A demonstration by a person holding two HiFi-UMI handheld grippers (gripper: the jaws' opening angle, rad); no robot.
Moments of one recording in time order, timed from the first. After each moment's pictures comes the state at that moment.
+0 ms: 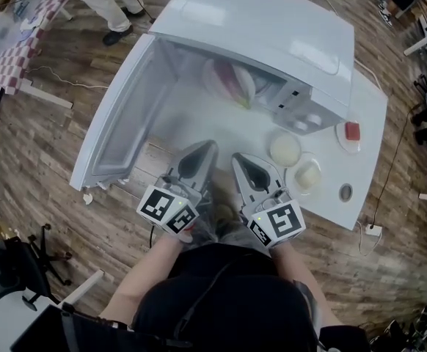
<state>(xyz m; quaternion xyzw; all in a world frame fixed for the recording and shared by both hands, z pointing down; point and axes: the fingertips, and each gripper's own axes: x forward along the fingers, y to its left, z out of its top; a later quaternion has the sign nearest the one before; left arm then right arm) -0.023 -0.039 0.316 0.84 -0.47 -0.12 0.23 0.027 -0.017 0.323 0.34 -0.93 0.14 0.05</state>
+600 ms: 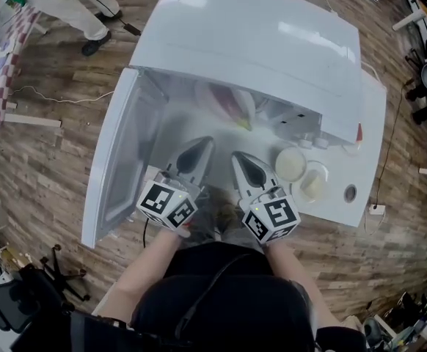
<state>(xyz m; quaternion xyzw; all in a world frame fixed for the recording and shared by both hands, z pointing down) -0.044 -0.125 0.351 0.86 -0.43 -0.08 0.27 0.013 -0.093 0.371 0.44 -0.86 0.25 0.06</state>
